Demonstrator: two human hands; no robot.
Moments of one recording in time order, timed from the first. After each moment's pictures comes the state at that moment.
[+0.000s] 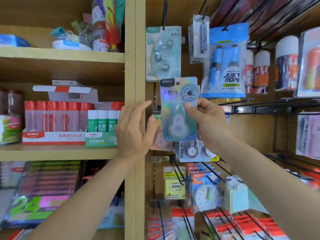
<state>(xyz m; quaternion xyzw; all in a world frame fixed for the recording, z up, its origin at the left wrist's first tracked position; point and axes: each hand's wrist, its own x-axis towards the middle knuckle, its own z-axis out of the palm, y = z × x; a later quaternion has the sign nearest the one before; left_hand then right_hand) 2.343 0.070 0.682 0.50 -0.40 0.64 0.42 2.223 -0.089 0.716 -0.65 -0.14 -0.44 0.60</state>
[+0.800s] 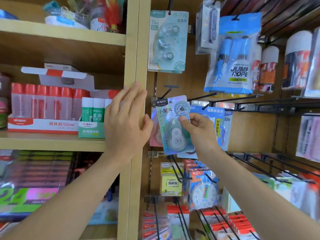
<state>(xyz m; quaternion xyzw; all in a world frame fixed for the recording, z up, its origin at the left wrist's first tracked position) 2.352 0.080 0.671 0.59 -0.30 0.70 0.26 2.265 -0.098 0.674 -0.69 -0.02 -0.45 0.56</state>
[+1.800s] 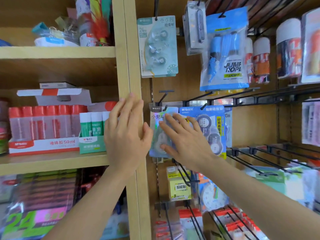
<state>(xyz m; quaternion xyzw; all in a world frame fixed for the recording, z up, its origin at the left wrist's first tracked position) 2.355 0.079 0.667 0.60 -0.31 0.69 0.27 2.290 -0.102 0.653 -0.85 -0.03 -0.50 -0.19</state>
